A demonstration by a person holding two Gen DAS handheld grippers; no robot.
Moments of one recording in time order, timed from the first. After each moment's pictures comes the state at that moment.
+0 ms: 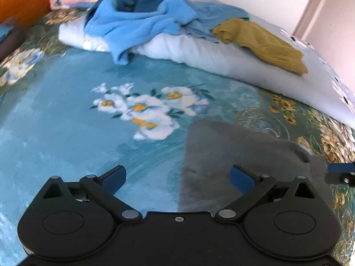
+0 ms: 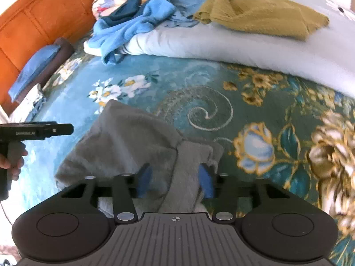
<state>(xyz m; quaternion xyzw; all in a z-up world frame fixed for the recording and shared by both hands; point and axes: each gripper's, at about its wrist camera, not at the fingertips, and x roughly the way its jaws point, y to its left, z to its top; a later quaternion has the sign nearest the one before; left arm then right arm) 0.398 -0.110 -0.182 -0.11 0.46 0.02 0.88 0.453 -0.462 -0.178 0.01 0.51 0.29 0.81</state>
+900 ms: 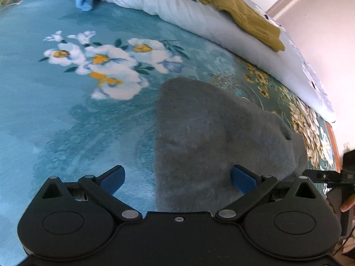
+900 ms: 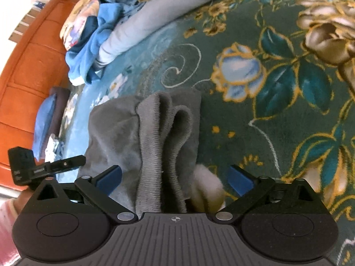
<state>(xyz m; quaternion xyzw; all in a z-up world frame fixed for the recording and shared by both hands) 0.423 -0.108 -0.236 -0.19 0.52 -0.13 0.82 0.455 -0.512 -0.265 0.24 0.57 0.26 0.74</state>
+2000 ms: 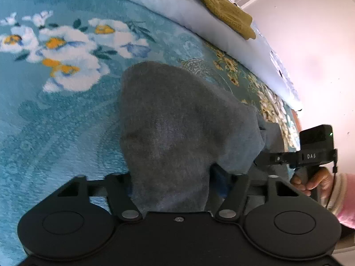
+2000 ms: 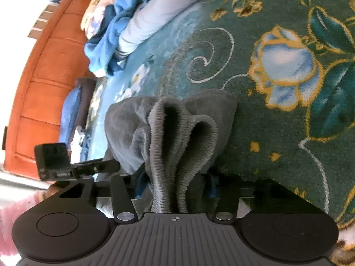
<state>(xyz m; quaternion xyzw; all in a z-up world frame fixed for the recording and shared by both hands) 0.439 -0.109 -0.257 -0.23 0.53 -0.22 0.79 0.490 -0.485 -0.288 0.28 0.59 0.32 0.69</state>
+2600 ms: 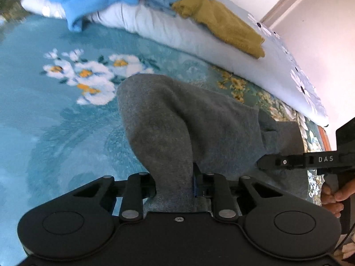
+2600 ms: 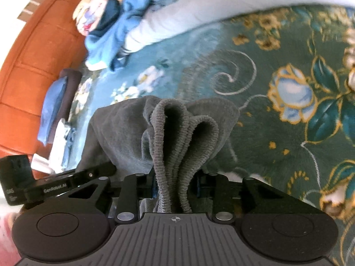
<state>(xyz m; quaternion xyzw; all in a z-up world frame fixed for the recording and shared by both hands) 0.376 -0.157 -0.151 -0.19 0.50 -0.09 0.84 0.457 -0.459 -0.180 0.20 0.59 0.29 0.73</state>
